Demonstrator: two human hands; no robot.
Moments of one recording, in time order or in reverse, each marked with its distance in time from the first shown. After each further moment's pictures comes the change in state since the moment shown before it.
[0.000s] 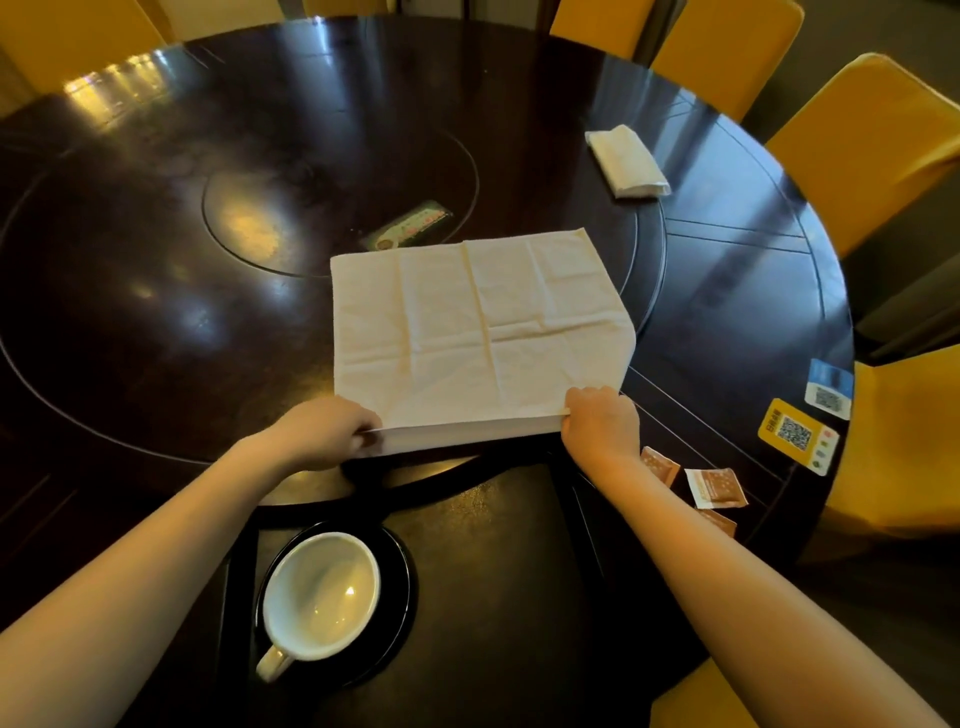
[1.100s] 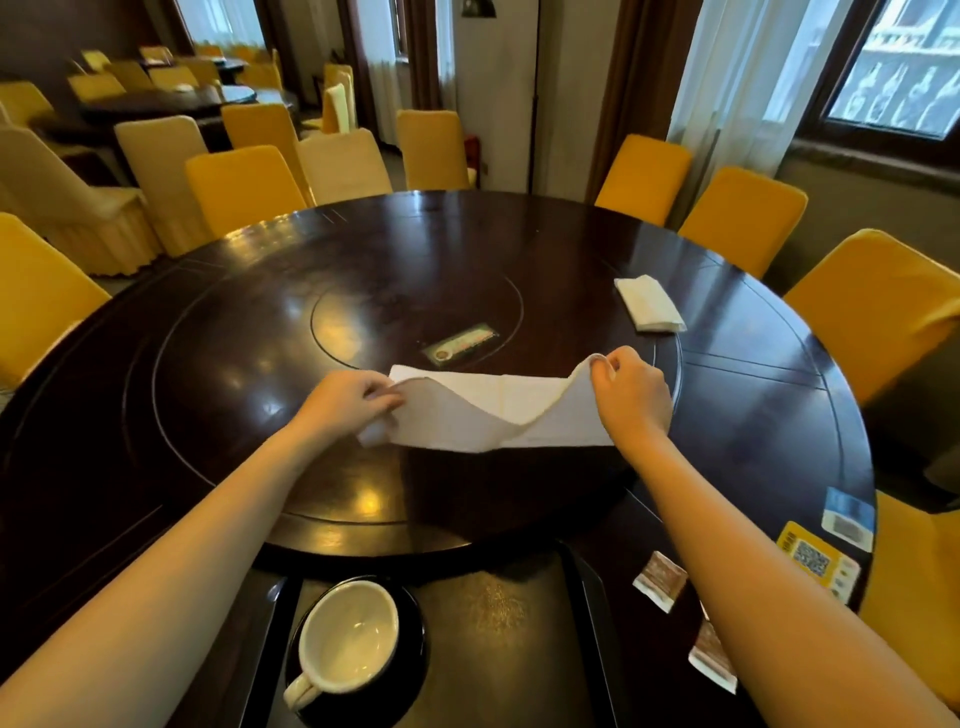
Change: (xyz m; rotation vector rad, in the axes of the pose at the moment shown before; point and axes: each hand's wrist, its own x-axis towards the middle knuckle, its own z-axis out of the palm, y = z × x) left_hand -0.068 0.022 -0.096 -0.436 0.709 -0.224; right_hand 0.045 -0.007 -0.148 0.642 0.366 0.144
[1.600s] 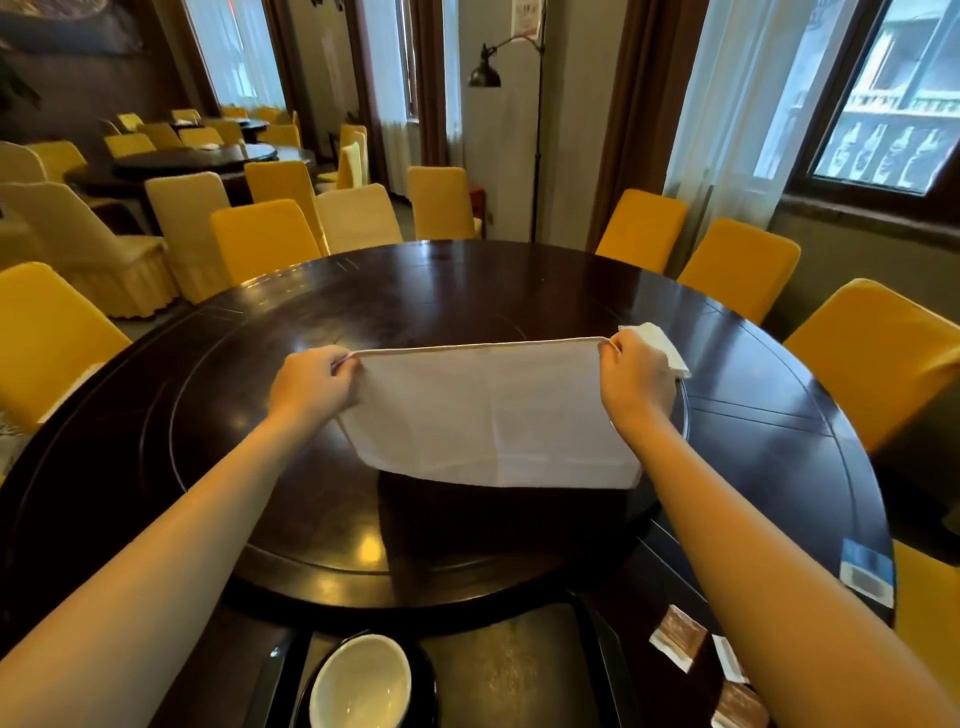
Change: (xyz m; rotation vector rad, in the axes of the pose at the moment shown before) left_hand 0.020 -0.004 -0.067 0.037 0.382 -0.102; right_hand 0.035 -0.057 -0.021 0.031 0.200 -0.114
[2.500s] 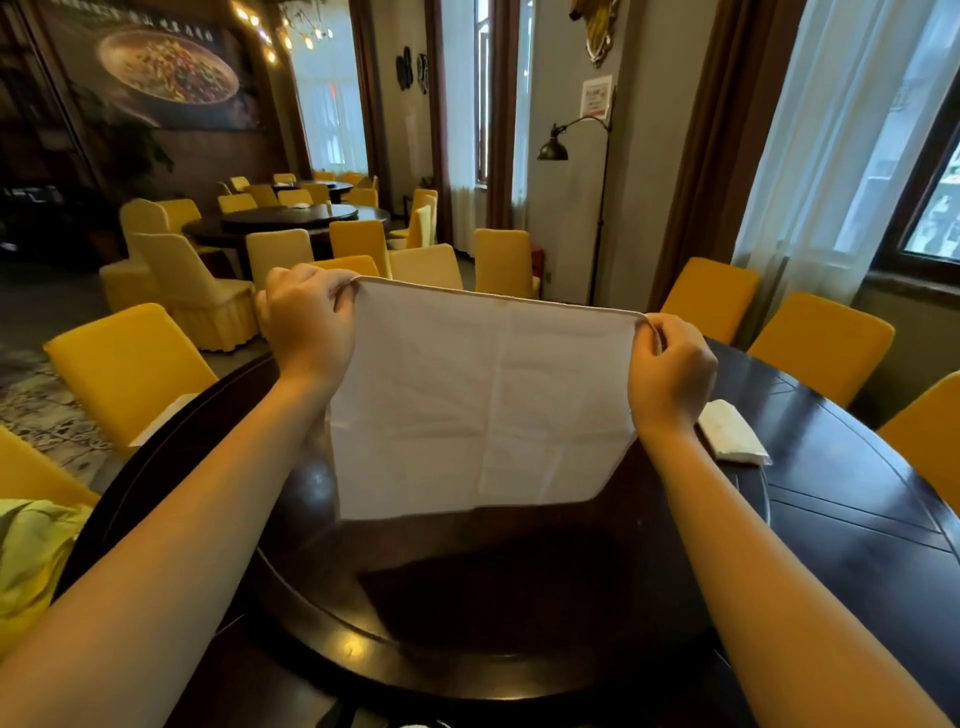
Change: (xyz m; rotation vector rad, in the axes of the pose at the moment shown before) left_hand 0.062 0.016 -0.105 0.024 0.697 0.162; right_hand 0.041 -0.104 0.005 0.347 0.355 -0.191
